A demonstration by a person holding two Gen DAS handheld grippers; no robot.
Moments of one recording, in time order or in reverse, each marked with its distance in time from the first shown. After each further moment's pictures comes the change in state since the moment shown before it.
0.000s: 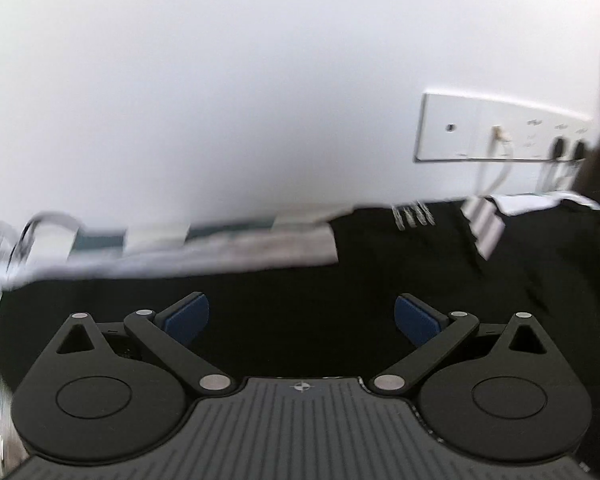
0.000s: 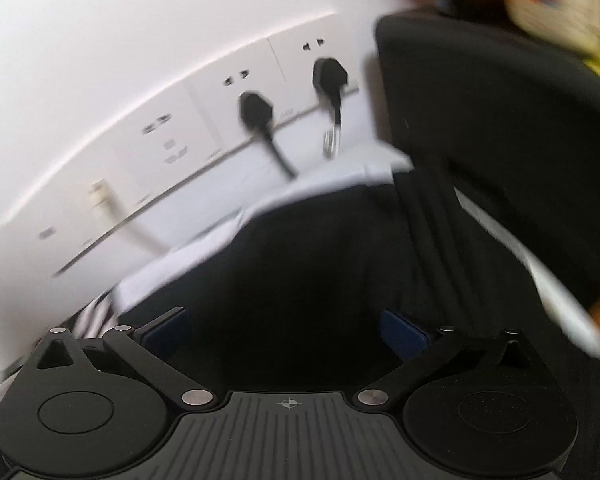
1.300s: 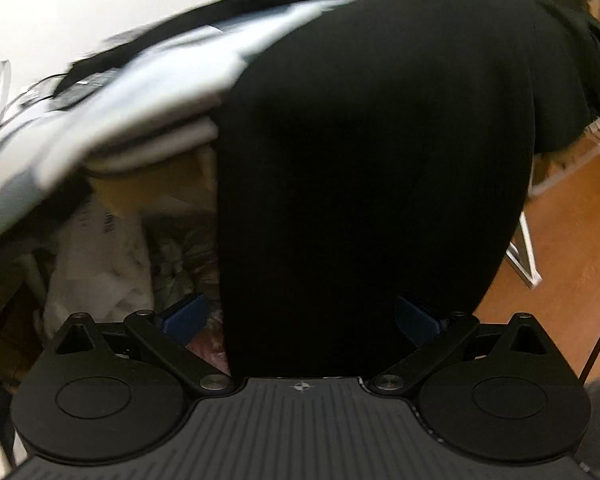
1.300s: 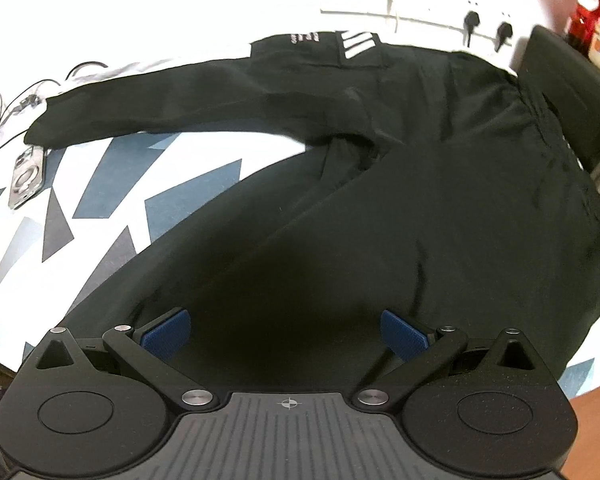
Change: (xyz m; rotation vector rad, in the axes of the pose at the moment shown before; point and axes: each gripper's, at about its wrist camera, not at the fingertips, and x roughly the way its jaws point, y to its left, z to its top) left arm -0.152 0.061 -0.393 0.290 0.101 -0.047; right arm -0.227 0.125 -0.304 -0.537 0.257 0.026
